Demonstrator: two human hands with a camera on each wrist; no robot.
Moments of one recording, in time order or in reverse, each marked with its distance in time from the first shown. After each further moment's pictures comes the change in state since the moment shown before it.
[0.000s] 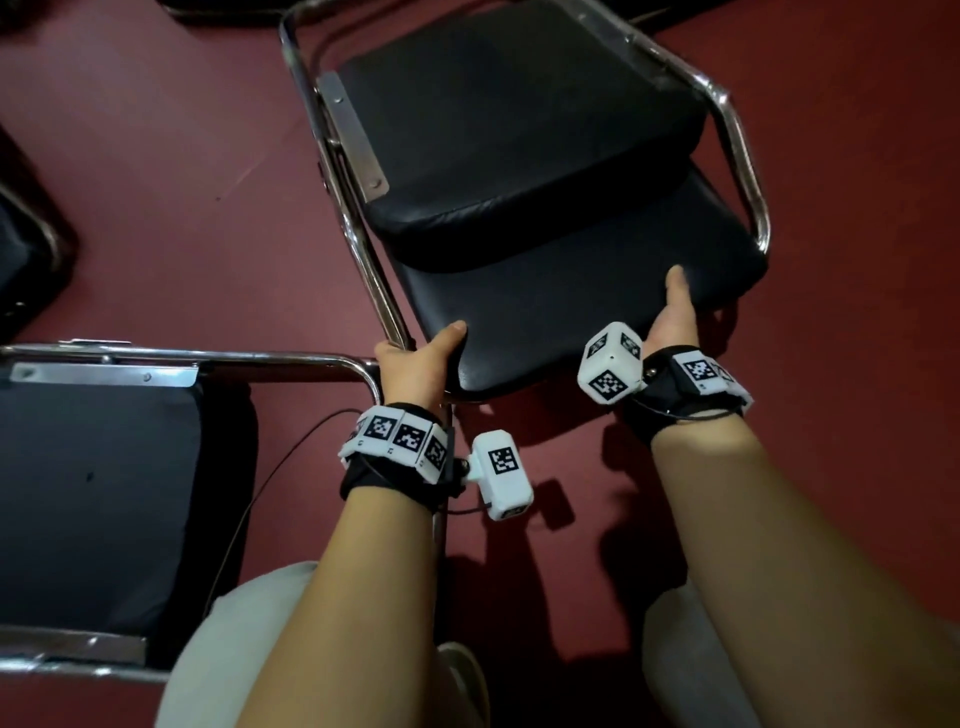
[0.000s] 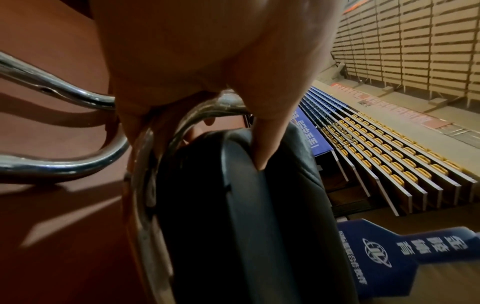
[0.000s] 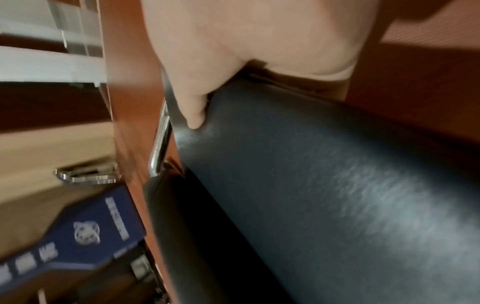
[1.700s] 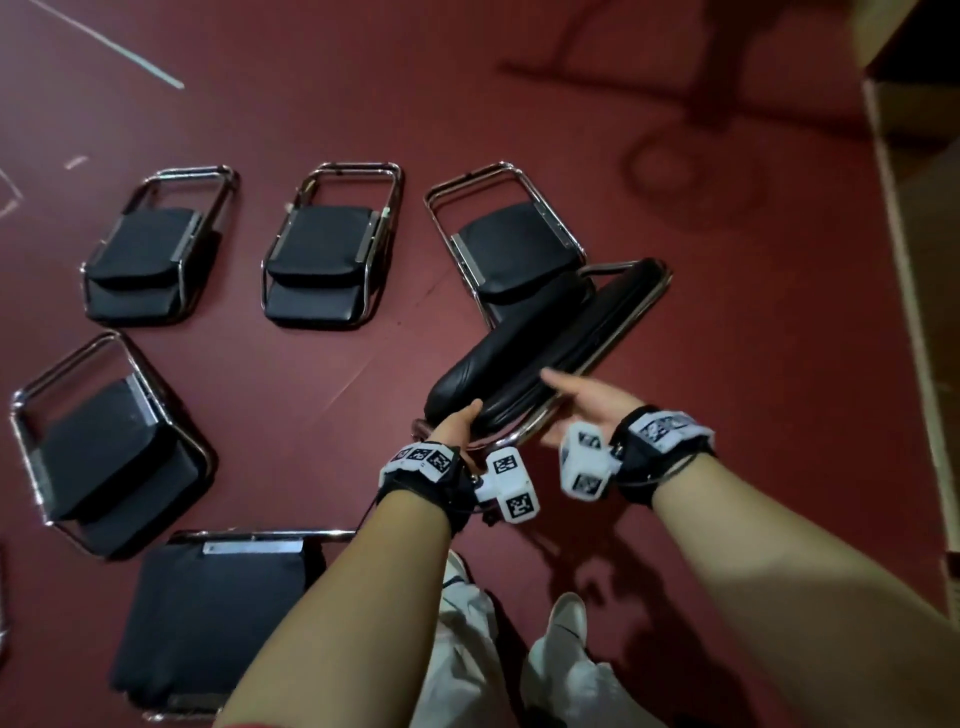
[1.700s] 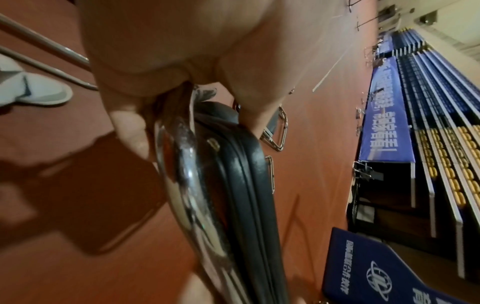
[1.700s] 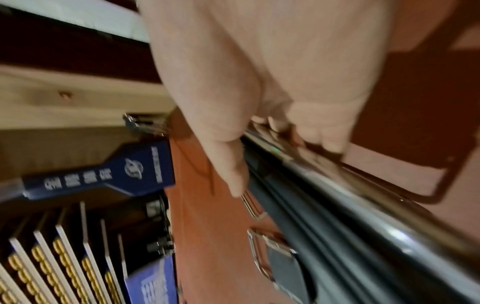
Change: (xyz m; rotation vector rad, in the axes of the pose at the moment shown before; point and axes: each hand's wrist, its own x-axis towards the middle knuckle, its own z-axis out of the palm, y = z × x) left_hand -0.414 0.512 0.083 0.134 -0.406 -0.392; right_hand -0.465 -0.397 0.327 -0.804 -0.176 0.271
